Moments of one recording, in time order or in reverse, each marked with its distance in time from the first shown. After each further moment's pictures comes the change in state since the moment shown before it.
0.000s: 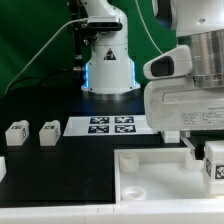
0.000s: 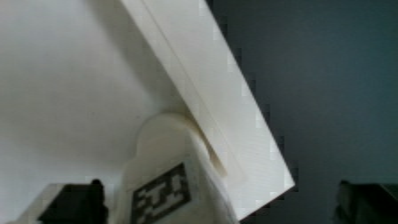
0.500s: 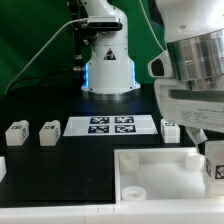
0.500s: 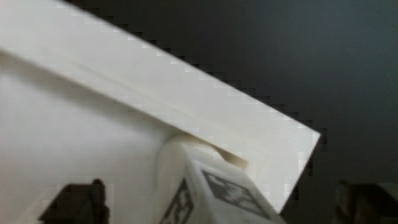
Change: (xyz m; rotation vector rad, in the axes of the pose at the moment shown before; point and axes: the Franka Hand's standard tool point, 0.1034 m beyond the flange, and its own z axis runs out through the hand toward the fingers) arm 0.001 0.003 0.000 0.045 -0.037 0.615
